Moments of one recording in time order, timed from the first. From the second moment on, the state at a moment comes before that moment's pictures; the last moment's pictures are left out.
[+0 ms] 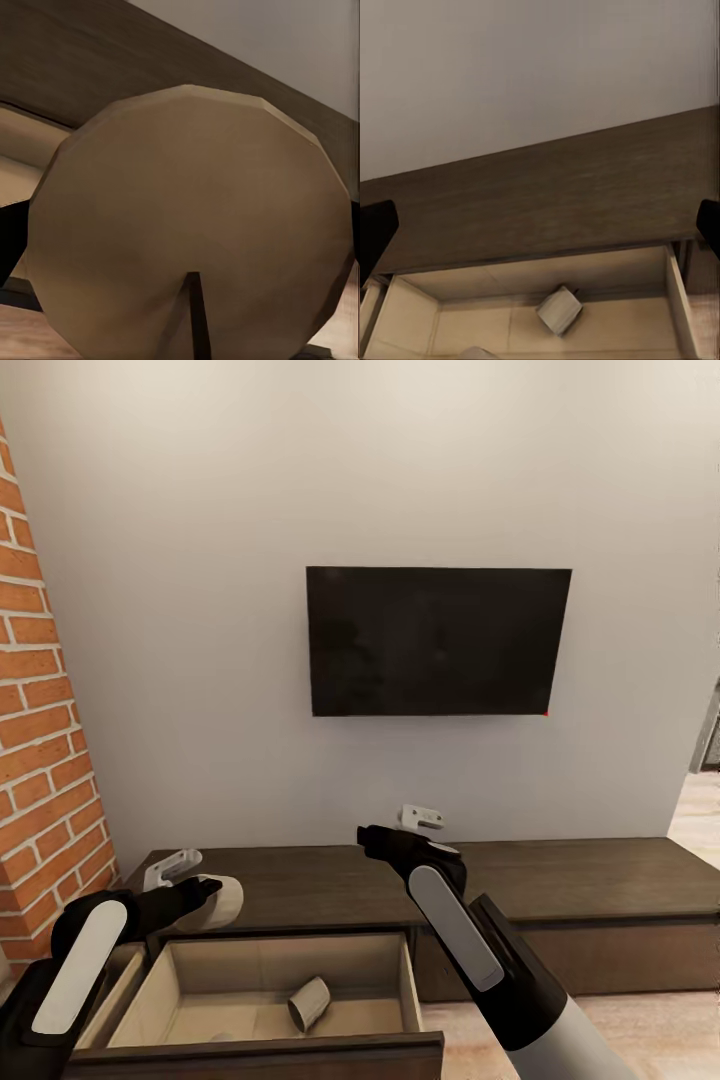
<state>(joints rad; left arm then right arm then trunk) -0.34 0.22 0.07 -1.49 0.90 0.94 0.45 -0.59 0.07 0.55 -1.48 -0.92 0.63 -0.83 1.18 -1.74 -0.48</state>
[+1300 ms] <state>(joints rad) -0.34 0.22 0.05 -1.47 0.89 0.94 0.46 -0.59 0.07 0.55 -1.48 -0.92 0.63 -0.83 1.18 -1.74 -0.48</state>
